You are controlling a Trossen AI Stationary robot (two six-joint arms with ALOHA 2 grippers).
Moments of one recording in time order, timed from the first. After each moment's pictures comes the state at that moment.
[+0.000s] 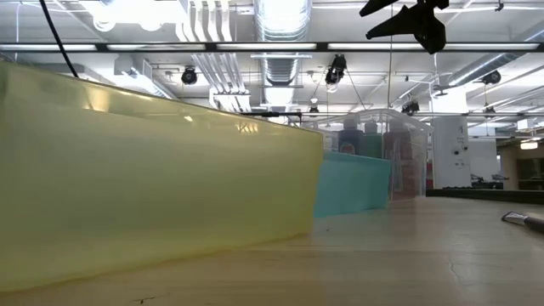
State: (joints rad) left arm -0.94 1.72 0.88 -0.32 -0.06 0.02; right arm 0.22 0.97 0.84 -0.31 0.54 0.79
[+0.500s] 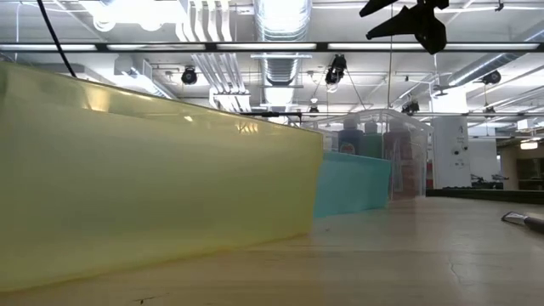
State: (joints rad) left arm -0.95 1.74 0.88 -0.28 -0.11 0.06; right arm 0.22 0.97 0.84 -0.31 0.55 0.81
